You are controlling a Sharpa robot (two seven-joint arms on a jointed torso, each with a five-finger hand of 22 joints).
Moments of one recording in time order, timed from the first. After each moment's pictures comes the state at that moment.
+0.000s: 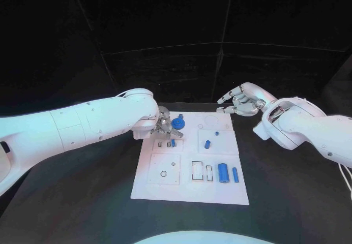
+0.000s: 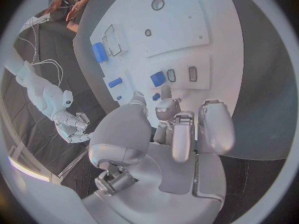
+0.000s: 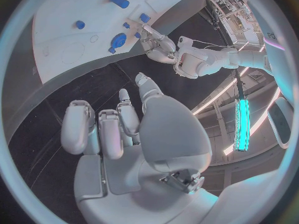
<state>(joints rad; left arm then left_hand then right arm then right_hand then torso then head) 1.34 -0.56 -0.10 1.28 -0.99 0.25 -0.66 1.06 0.06 -0.20 0.28 0.05 0.89 0.05 0.65 0.47 1.27 -0.02 1.17 1.01 1.47 -0.08 1.57 1.31 0.08 1.46 0.02 1.31 1.15 1.27 -0.83 -0.03 1.49 -1.03 -0.37 0.01 1.32 -0.04 0.00 0.04 0.35 0.97 0.14 0.16 0.07 1.37 0.06 1.29 1.26 1.46 -0.01 1.47 1.31 0.08 1.39 0.09 1.41 1.16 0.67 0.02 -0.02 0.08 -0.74</state>
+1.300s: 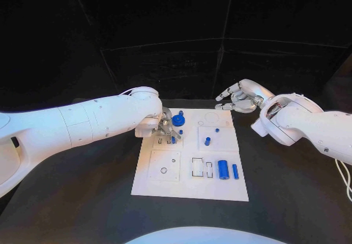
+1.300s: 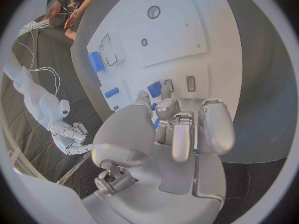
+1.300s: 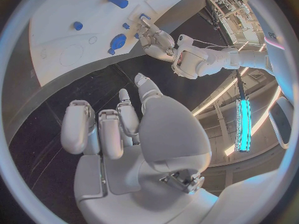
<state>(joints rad) 1.34 -0.52 -0.13 1.24 -1.00 0.32 -0.67 1.16 0.11 -0.20 0.25 0.05 0.87 0.05 0.68 0.49 1.27 -0.02 1.17 1.01 1.47 -0.08 1.57 1.31 0.08 1.46 0.02 1.31 1.16 1.27 -0.81 -0.03 1.47 -1.03 -0.36 0.00 1.33 -0.03 0.00 0.04 0.37 0.97 0.14 0.16 0.07 1.37 0.06 1.29 1.26 1.46 -0.01 1.47 1.31 0.08 1.39 0.09 1.40 1.16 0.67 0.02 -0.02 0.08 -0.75</state>
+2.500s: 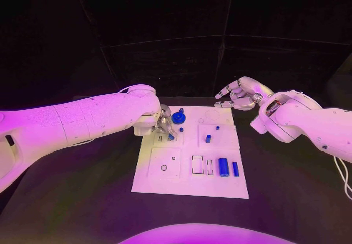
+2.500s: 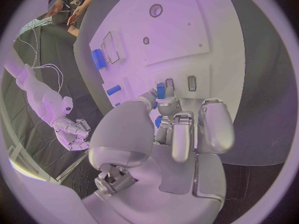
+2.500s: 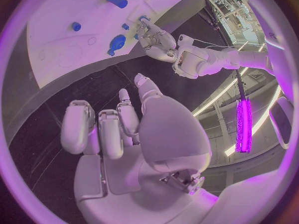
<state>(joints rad) 1.34 -0.54 -0.13 1.26 -0.98 0.28 -0.64 1.25 0.04 0.31 0.15 0.08 0.82 0.06 0.69 0.50 1.24 -0.02 1.13 0.97 1.47 -0.09 1.57 1.31 0.08 1.46 0.02 1.31 1.16 1.27 -0.80 -0.03 1.46 -1.04 -0.35 -0.01 1.33 -0.02 0.00 0.04 0.38 0.97 0.14 0.16 0.07 1.37 0.06 1.29 1.26 1.46 -0.01 1.47 1.31 0.08 1.39 0.09 1.40 1.16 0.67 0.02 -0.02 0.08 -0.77</state>
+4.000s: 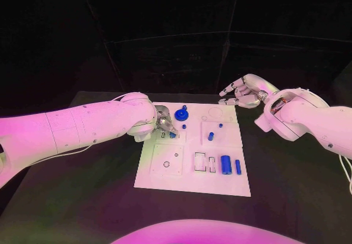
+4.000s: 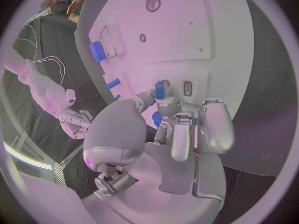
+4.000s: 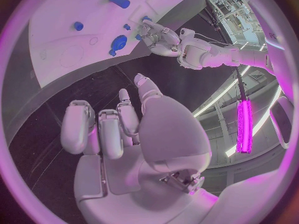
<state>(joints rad) 1.28 -0.63 -0.13 1.36 -0.99 0.06 -0.59 1.13 -0.05 0.54 0.10 0.07 0.82 0.06 0.73 0.53 1.25 -0.02 1.13 0.96 1.46 -0.08 1.57 1.31 0.08 1.46 0.02 1.31 1.17 1.27 -0.80 -0.03 1.46 -1.04 -0.35 -0.01 1.33 -0.02 0.00 0.04 0.39 0.97 0.14 0.16 0.07 1.37 0.06 1.29 1.26 1.46 -0.01 1.47 1.31 0.08 1.39 0.09 1.40 1.16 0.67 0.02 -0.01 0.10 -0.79</state>
